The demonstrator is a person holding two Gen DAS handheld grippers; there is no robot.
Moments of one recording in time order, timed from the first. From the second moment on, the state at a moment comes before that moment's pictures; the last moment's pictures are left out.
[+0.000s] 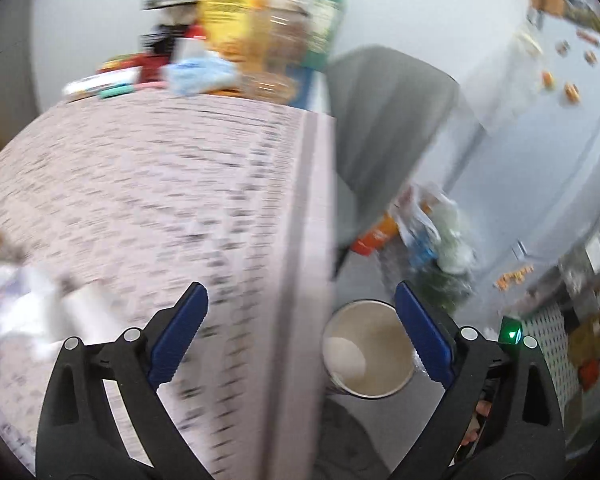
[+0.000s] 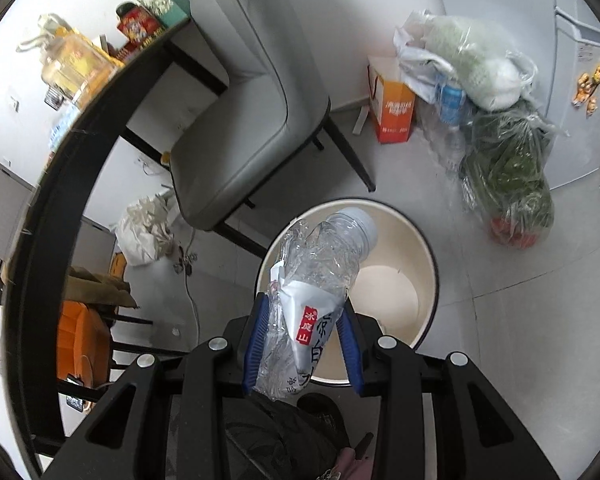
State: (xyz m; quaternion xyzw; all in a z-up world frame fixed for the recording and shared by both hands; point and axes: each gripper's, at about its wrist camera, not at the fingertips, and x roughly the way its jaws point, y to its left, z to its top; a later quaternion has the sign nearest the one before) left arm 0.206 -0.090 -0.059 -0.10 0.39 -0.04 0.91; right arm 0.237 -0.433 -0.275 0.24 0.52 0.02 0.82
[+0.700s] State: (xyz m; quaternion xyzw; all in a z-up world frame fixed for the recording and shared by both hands) left arm 0.144 0.031 -0.037 -0.17 0.32 0.06 0.93; right arm 0.226 -0.423 -0.236 0.22 0.52 0.00 0.83
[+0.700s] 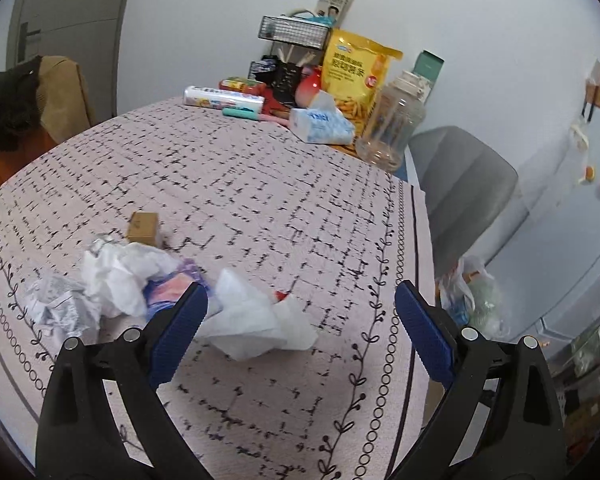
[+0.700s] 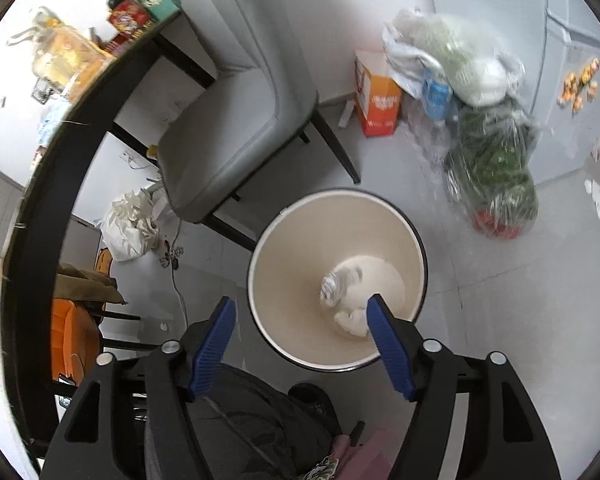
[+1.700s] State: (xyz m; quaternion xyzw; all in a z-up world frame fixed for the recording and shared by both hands) left arm 0.056 0.162 -0.077 -0.26 0.30 0.12 0.91; right arm 0.199 -0.167 -0.052 0.06 0.38 0.17 0.91
